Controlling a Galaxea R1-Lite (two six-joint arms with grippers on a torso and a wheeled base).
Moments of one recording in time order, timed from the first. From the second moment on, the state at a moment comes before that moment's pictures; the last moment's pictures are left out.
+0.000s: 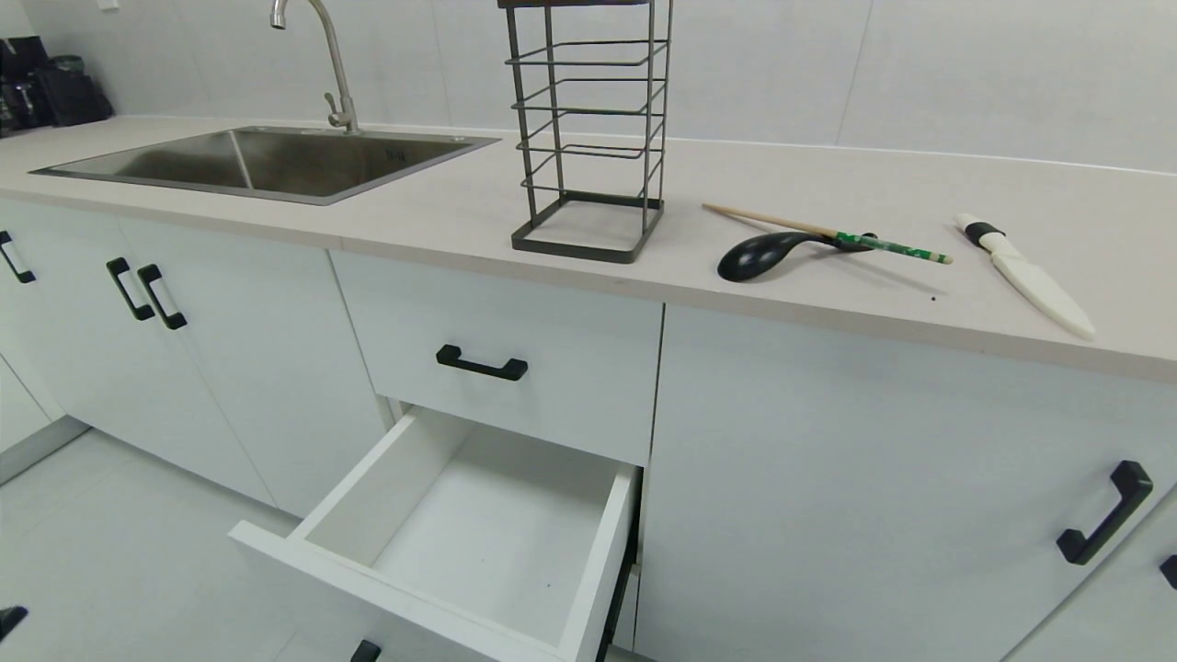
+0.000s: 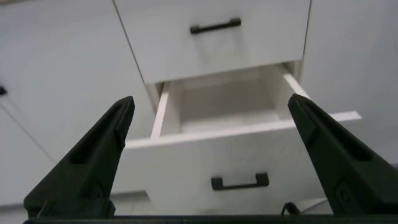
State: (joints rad) left arm -0.01 0.17 0.00 -0.26 -0.36 0.15; right arm 0.00 0.02 0.00 0.00 0.01 0.00
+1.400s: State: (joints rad) left arm 0.00 0.00 0.00 0.00 -0.03 0.01; right arm 0.00 0.02 0.00 0.00 0.01 0.00
